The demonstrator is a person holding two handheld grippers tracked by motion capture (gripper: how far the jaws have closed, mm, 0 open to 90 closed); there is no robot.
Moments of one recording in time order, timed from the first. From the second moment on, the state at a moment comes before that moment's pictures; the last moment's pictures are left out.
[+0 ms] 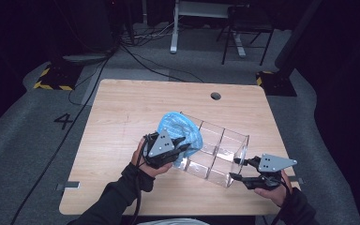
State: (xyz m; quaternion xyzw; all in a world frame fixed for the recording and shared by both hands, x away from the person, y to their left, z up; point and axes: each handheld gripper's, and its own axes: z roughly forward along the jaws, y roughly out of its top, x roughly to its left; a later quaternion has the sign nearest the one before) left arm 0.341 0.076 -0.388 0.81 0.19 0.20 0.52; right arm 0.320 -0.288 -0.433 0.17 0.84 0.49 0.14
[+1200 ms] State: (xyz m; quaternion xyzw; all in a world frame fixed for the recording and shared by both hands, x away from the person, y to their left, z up) left arm 0.362 0.064 -0.481 0.86 0.23 0.20 0.41; right arm 0.317 -0.275 -0.436 0.17 0.85 0.47 0.17
